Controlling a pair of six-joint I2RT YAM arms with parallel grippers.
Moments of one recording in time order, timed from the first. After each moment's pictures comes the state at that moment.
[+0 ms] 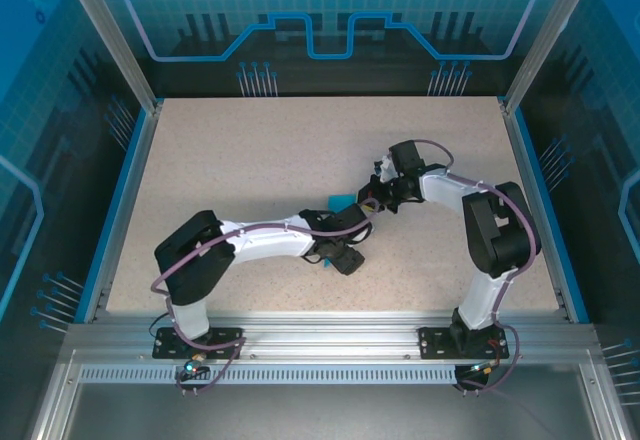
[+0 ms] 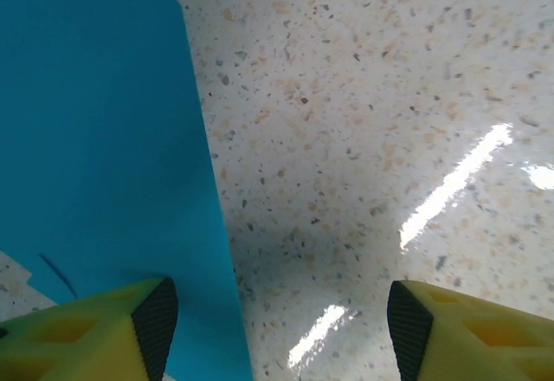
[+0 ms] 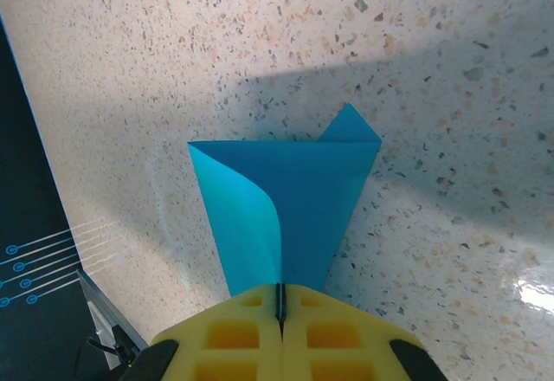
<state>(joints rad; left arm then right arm) -0.98 1.83 1.17 -0.53 -0.10 -0.16 0.31 1.82 1.08 -0.37 -0.64 0.65</state>
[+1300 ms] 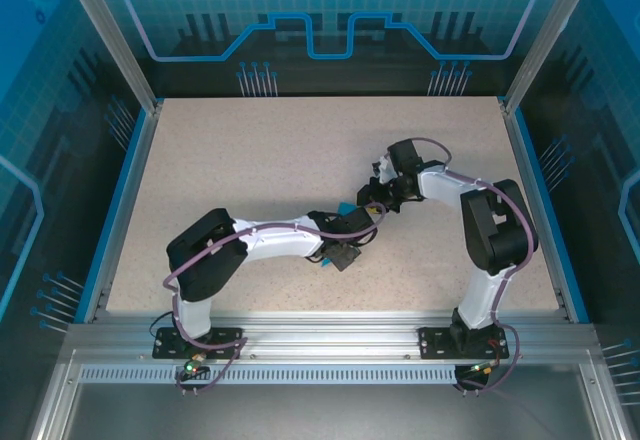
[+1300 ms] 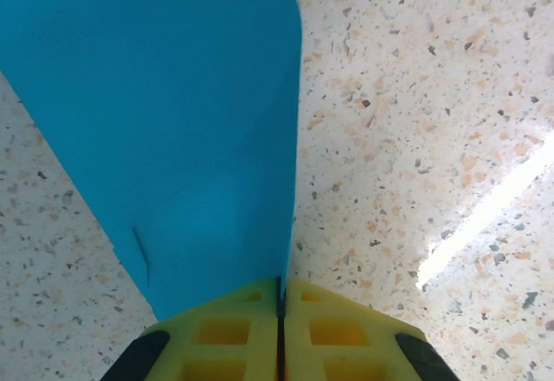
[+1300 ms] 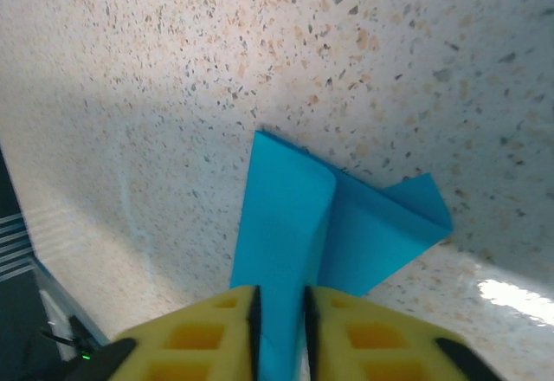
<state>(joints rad) -0.98 1.89 1.20 -0.56 -0.19 -0.14 0.31 1.83 1.12 -0.46 -0.58 0.52</state>
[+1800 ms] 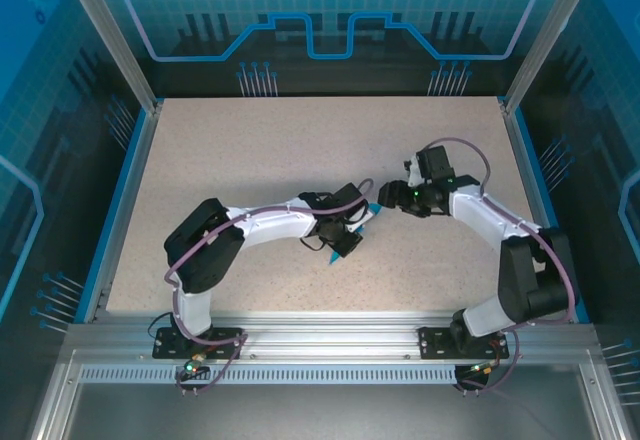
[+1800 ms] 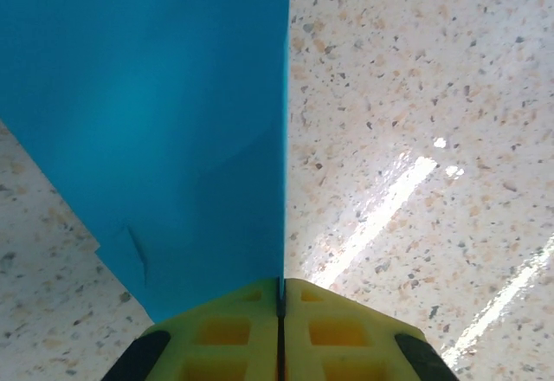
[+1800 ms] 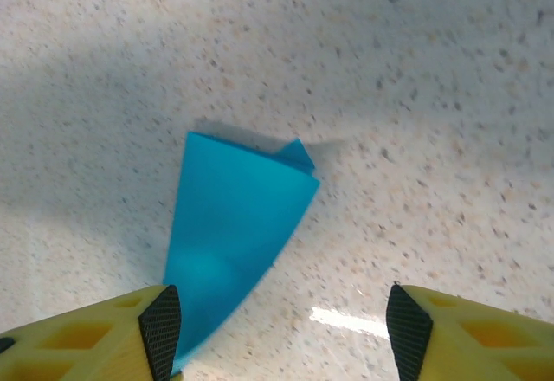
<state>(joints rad) -0.85 1.91 1.27 -0.56 0.14 -0.14 0.23 1.47 0.89 -0.47 -0.33 0.47</state>
